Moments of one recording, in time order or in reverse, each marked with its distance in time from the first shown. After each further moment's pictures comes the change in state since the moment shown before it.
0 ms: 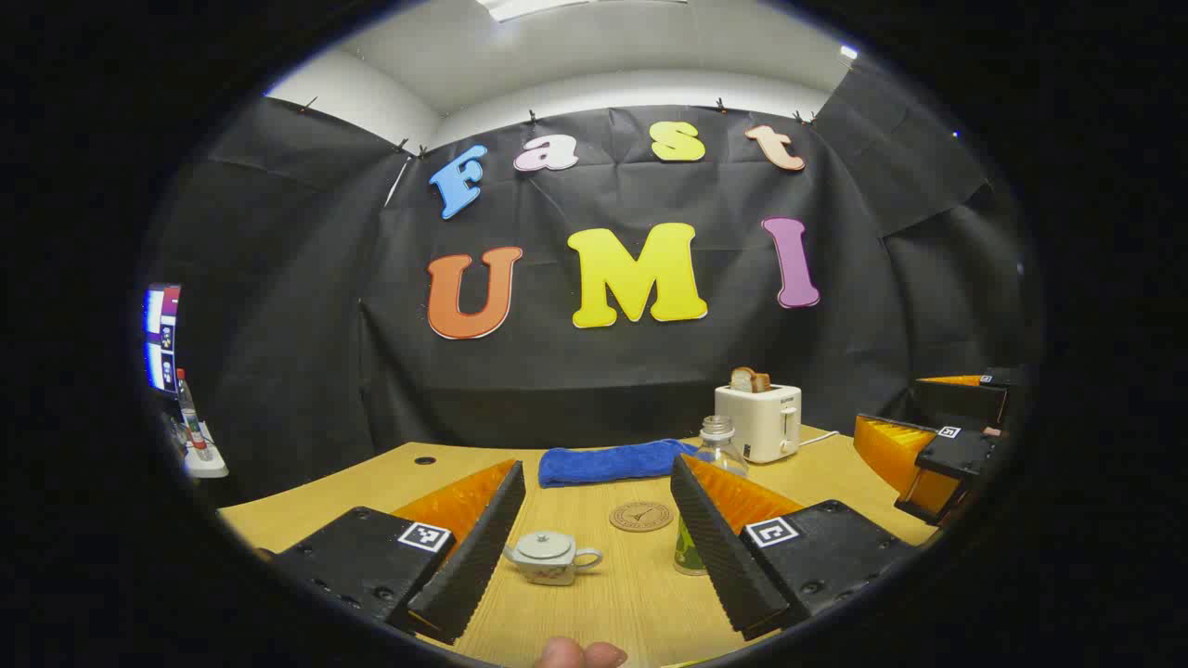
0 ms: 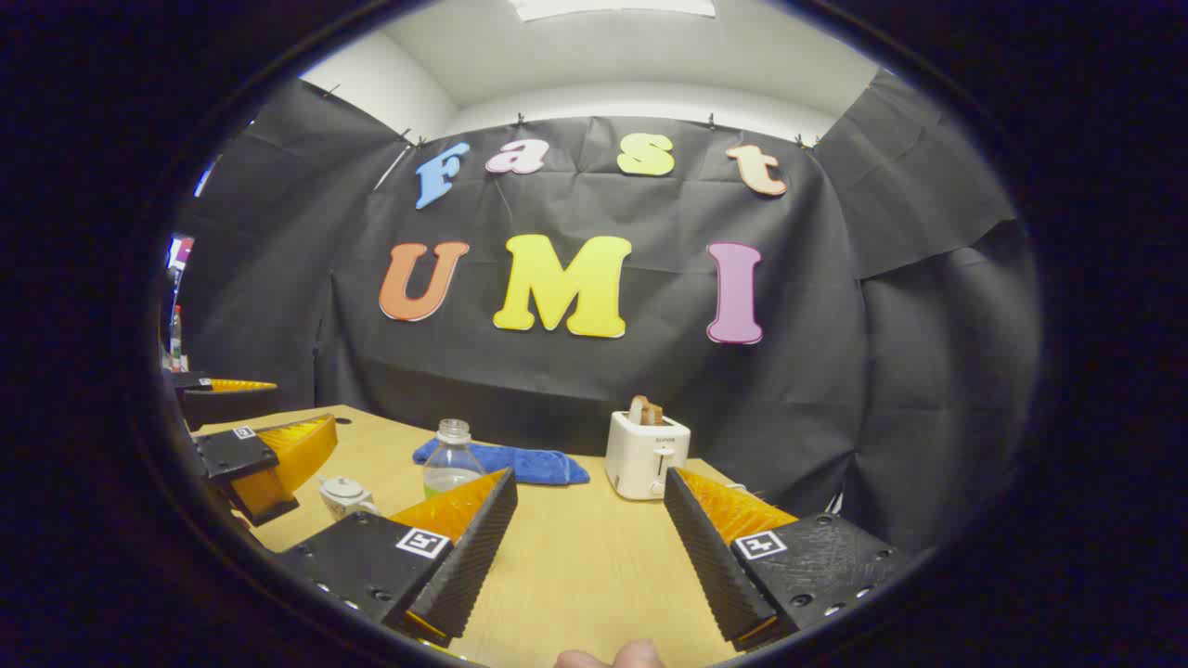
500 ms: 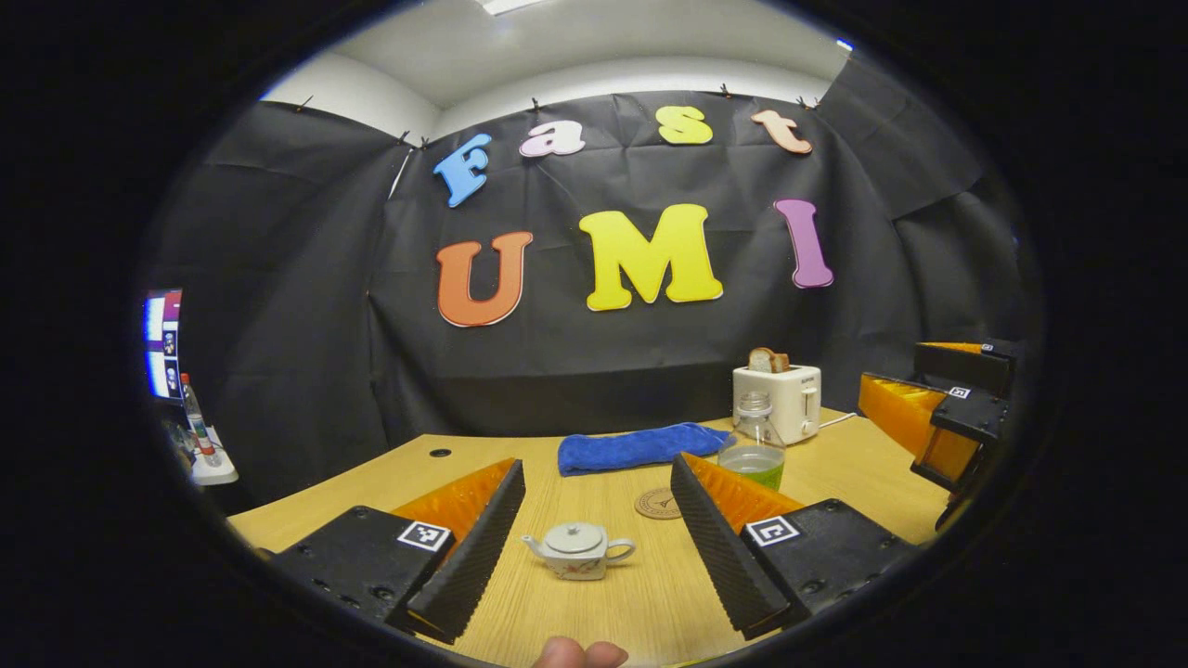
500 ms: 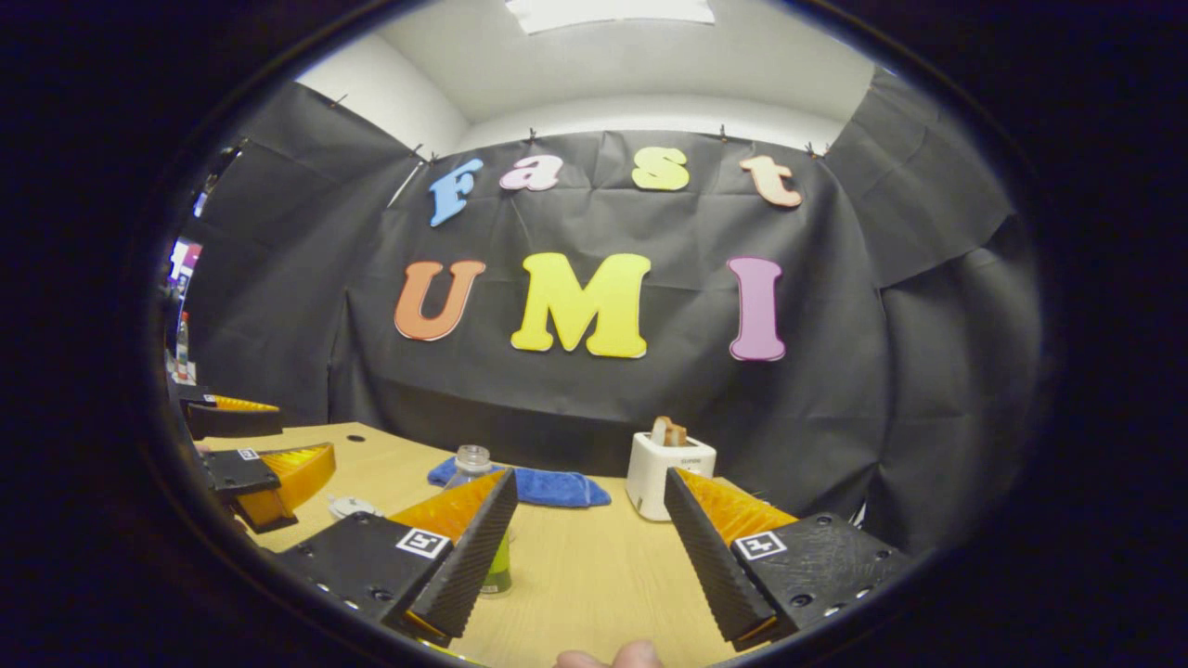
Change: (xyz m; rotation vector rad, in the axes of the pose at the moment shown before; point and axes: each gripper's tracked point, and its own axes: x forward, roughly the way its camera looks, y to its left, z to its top) left arm 0.005 0.032 -0.015 0.026 0.035 0.035; right arm 0.023 0.007 0.001 0.038 -0.047 0.045
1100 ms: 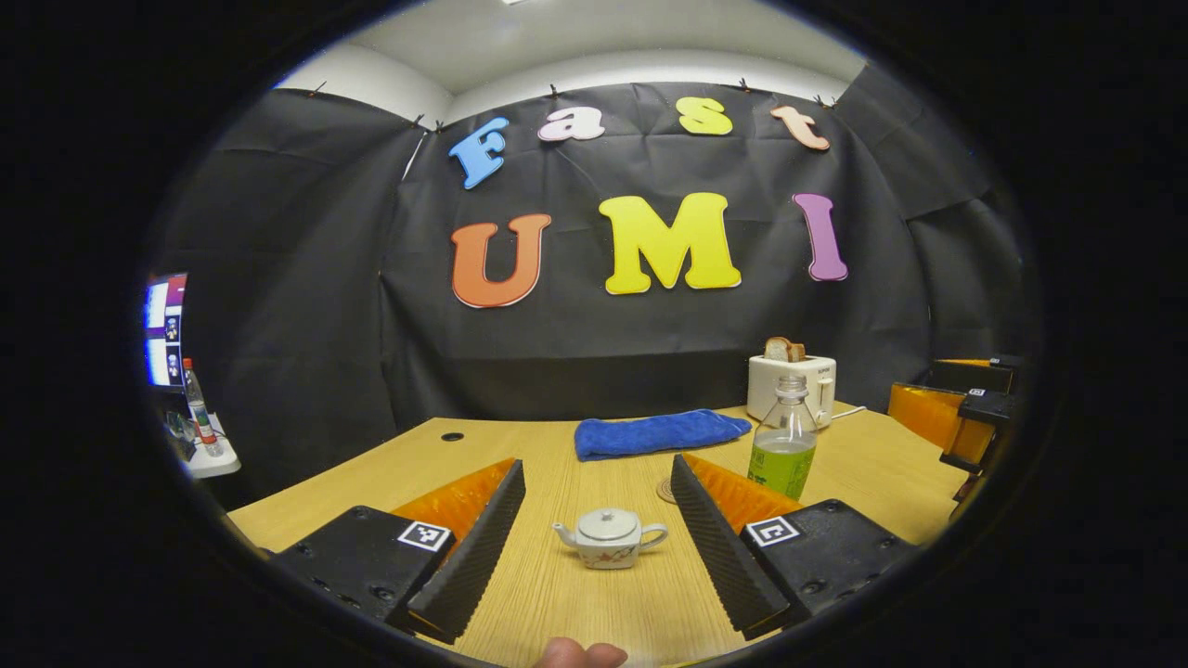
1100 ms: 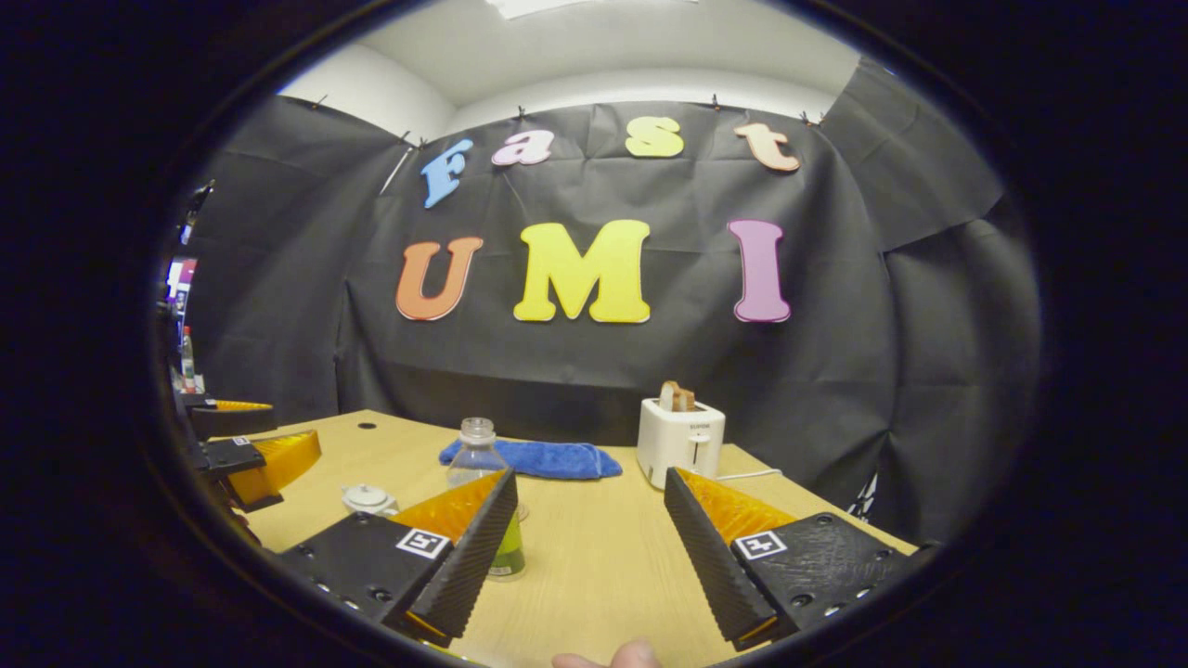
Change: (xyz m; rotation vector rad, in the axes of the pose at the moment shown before) left arm -0.002 0.021 -0.019 -0.029 0.063 0.001; right arm -0.007 0.007 -0.020 0.023 0.108 0.027
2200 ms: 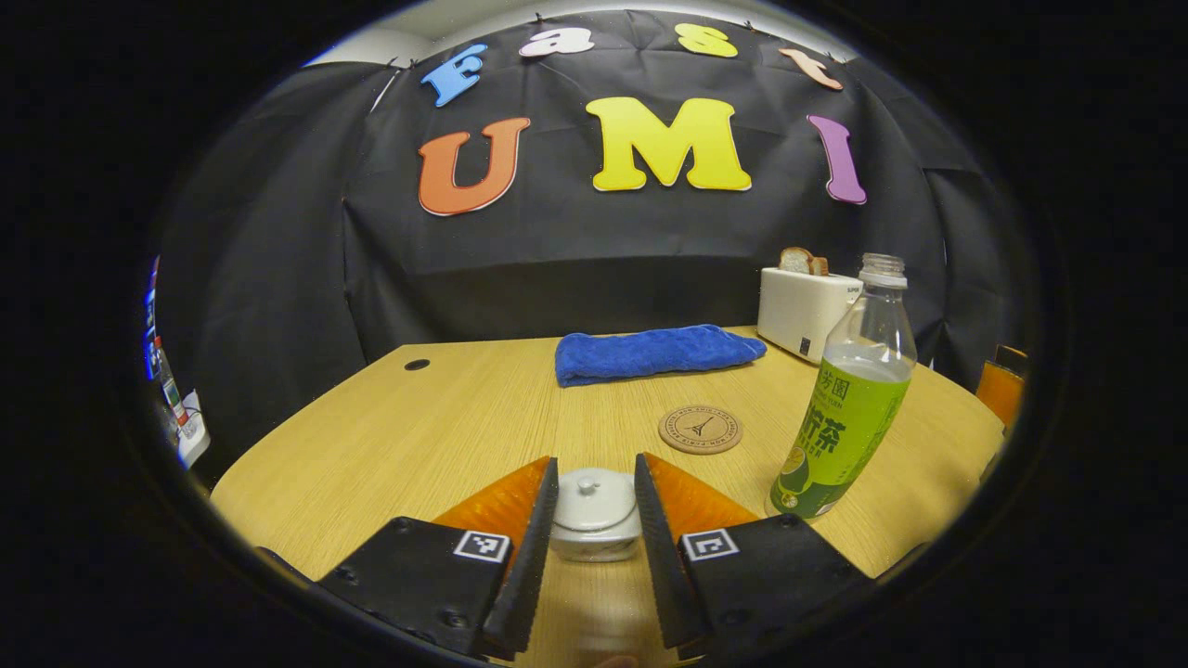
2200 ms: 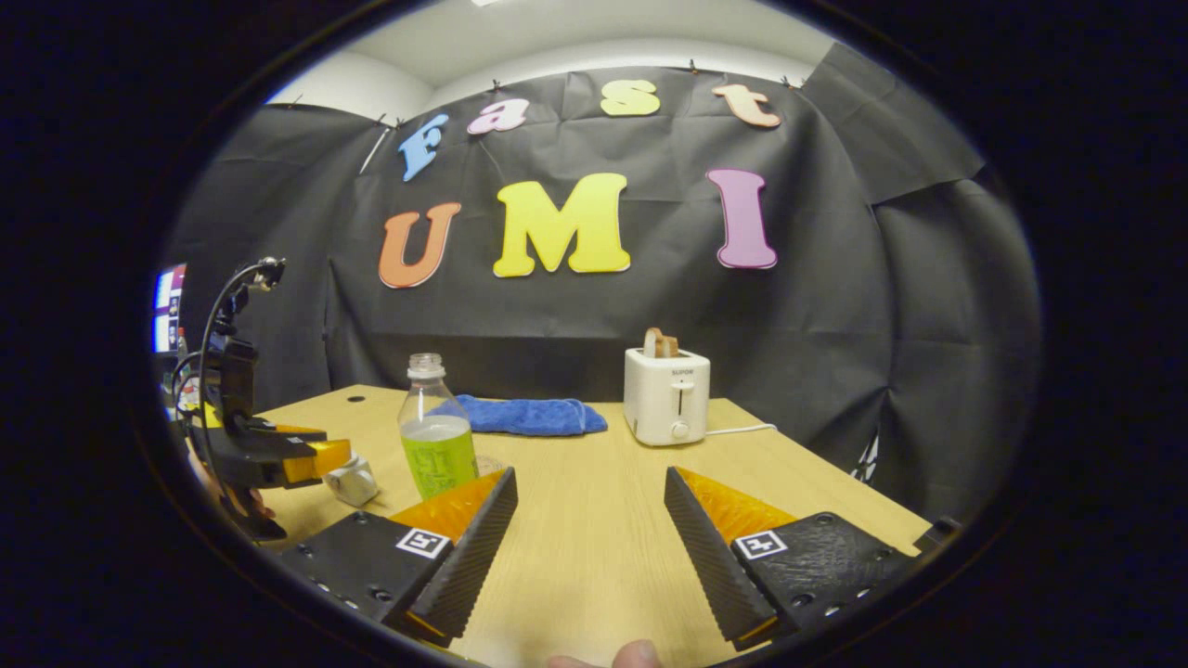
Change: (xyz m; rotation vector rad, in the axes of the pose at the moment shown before) left arm 0.078 -0.017 -0.088 0.008 0.295 -0.025; right arm 0.012 -0.038 -0.053 0.052 0.122 -0.018
